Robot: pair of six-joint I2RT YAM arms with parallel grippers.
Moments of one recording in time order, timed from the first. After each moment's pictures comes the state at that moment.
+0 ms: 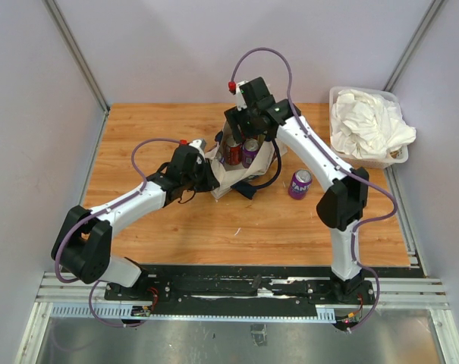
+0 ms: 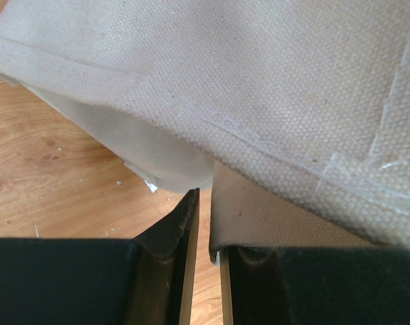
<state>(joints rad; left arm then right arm) -0.52 1.42 0.87 -0.13 0.08 -0.56 0.60 2.00 2.11 -0.86 0.05 0.04</state>
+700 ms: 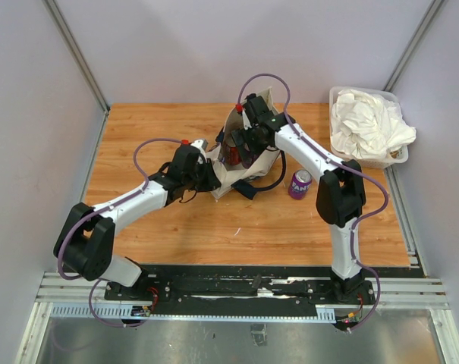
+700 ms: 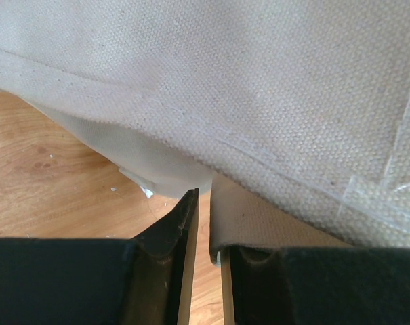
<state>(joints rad) -0.52 1.45 0.87 -0.10 0.10 -0.55 0.55 2.07 1.89 -0.81 0.06 0.05</state>
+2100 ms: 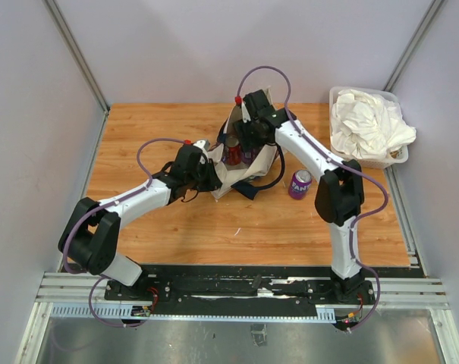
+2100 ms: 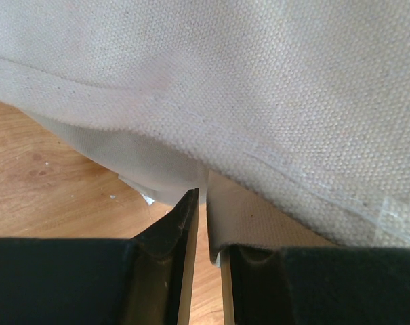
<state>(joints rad) -0.52 1.50 0.88 -0.08 0.11 -0.55 0.55 2.12 1.97 -0.79 0.06 0.05</state>
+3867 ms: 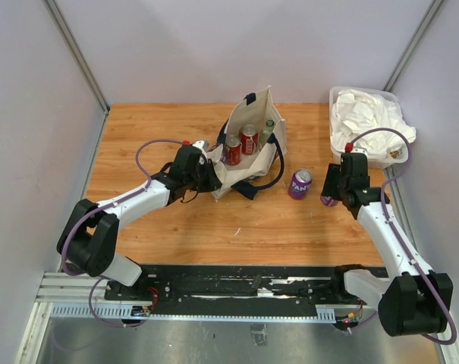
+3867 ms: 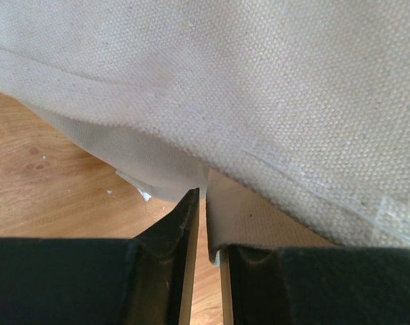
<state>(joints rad) -0.52 1.48 0.87 -0.08 0.11 -0.57 0.09 1.05 0.77 -0.52 0.23 0.24</state>
